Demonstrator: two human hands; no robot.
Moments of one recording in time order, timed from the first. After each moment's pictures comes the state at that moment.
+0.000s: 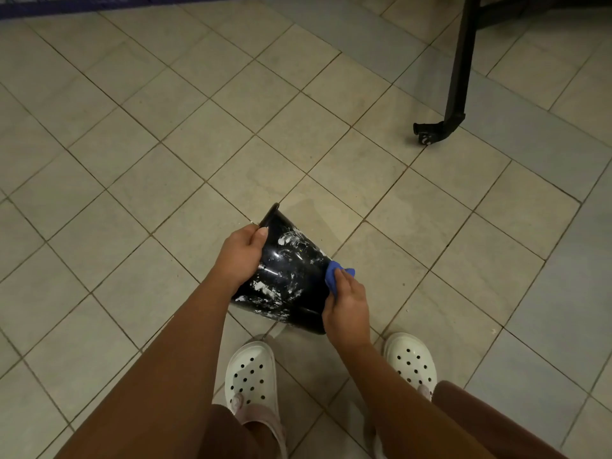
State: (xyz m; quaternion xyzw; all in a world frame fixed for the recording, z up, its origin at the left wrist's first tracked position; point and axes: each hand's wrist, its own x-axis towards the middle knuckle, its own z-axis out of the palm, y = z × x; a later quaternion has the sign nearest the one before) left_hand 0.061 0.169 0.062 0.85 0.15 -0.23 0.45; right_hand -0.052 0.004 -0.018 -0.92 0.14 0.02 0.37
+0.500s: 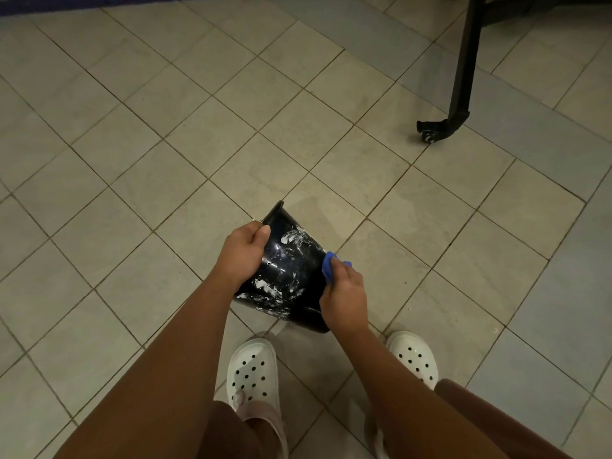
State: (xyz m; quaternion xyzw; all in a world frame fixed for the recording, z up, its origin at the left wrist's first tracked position) left_hand 0.059 0.170 0.064 0.85 0.14 -0.22 0.45; right_hand -0.030 0.008 -0.006 -0.92 0.14 0.04 0.37
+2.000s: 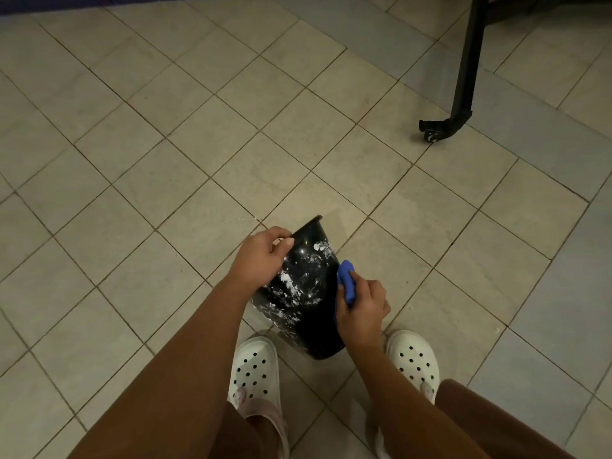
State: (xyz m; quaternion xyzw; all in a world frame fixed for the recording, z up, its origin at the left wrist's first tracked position) left_hand 0.049 0.160 0.049 0.88 0.05 -0.23 0.40; right_hand -0.062 -0.006 -0.029 -0.90 0.22 -0.06 0.37
